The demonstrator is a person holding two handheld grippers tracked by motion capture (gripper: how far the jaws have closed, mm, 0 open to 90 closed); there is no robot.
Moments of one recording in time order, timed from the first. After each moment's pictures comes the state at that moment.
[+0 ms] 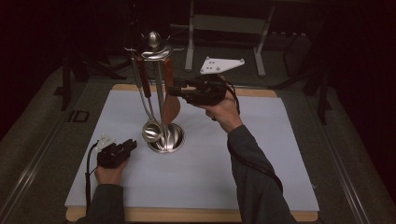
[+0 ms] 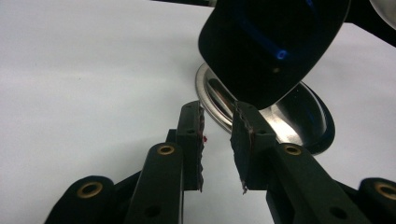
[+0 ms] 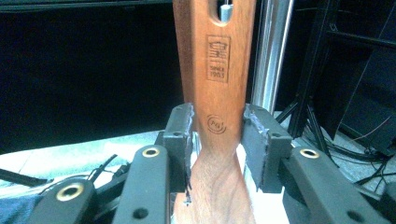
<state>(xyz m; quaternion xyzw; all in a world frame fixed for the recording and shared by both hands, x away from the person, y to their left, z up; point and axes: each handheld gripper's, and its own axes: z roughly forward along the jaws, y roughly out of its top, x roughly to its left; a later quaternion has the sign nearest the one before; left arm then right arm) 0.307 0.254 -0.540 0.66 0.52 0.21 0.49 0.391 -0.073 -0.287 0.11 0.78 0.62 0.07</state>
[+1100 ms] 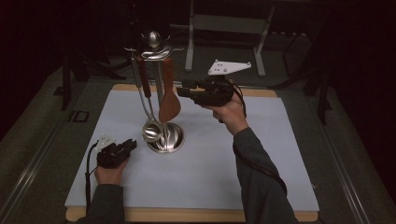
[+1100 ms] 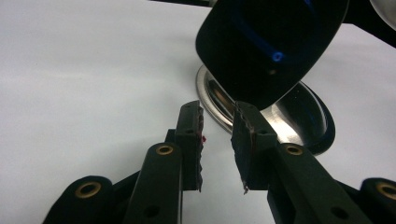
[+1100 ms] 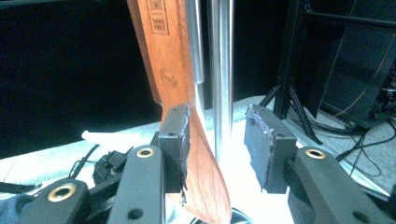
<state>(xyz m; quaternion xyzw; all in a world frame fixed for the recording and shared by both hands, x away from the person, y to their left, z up) 0.306 0.254 -0.540 0.66 0.52 0.21 0.49 0.400 -0.092 -0.301 0.16 0.78 0.60 0.08</state>
